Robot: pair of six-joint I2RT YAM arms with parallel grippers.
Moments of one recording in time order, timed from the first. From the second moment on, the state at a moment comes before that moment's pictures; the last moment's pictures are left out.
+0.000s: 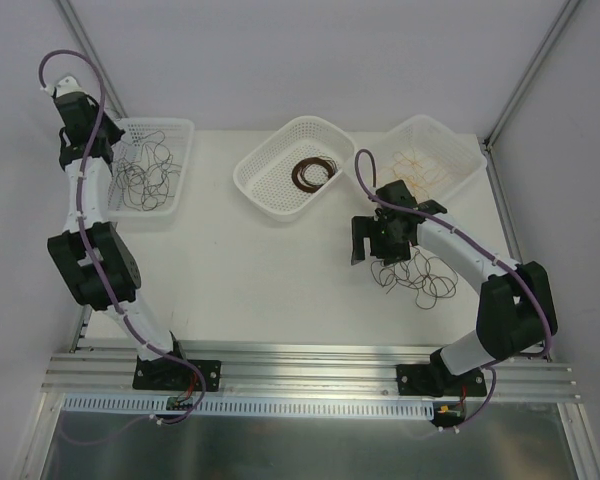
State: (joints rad) left arm 0.36 1.79 1.69 -0.20 0.02 -0.33; right arm 0.44 1.51 1.09 -0.76 -0.13 0.34
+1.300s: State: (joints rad) left arm 0.35 1.61 1.60 -0.52 0.06 -0.31; right arm 0.37 1.32 1.10 -0.84 0.07 0.34
